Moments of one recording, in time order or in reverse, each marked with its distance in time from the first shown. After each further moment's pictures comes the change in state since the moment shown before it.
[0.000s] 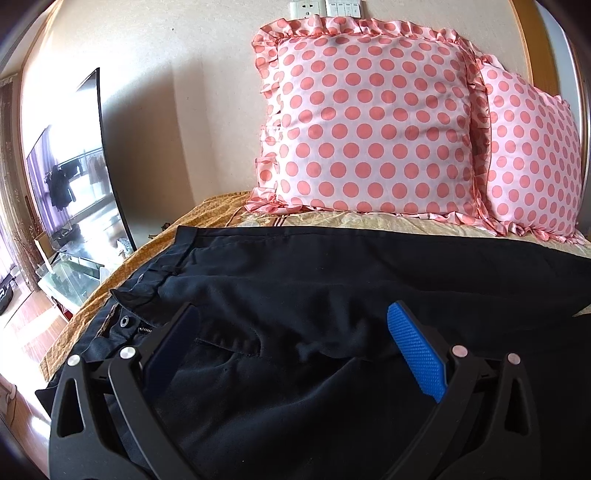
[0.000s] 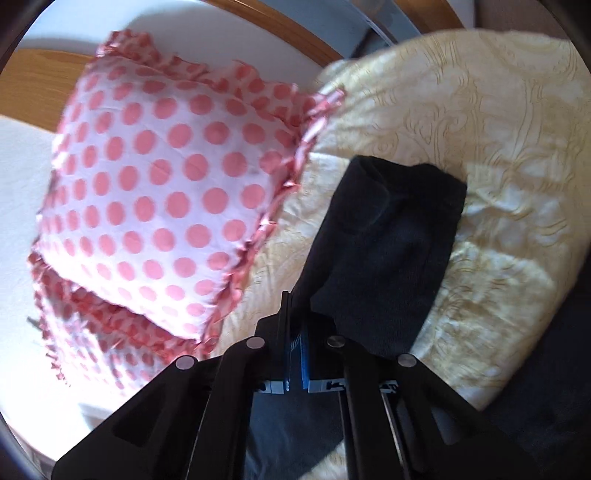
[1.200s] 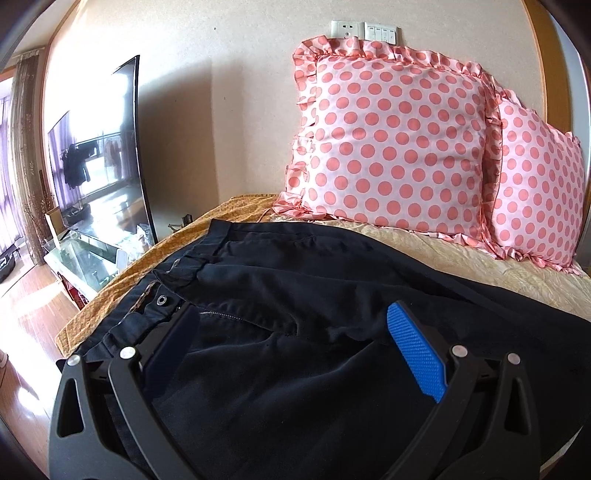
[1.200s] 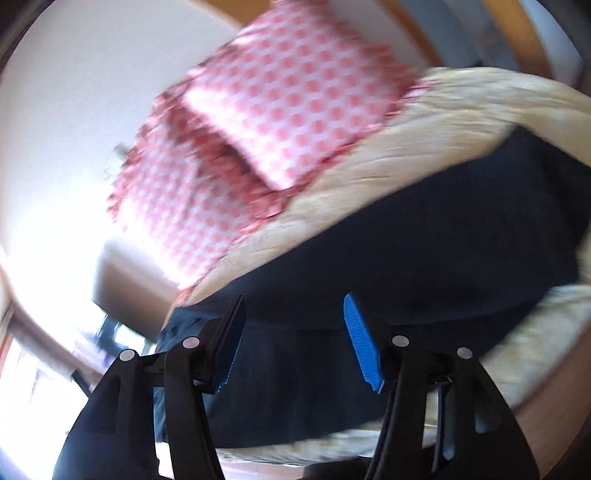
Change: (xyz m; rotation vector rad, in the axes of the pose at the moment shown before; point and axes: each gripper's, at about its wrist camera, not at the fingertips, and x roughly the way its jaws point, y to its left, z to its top) left arm -0.039 0.033 -0.007 -0.113 -0.016 0.022; right arm -0.111 0.050 -0.180 -0.461 0.237 0.213
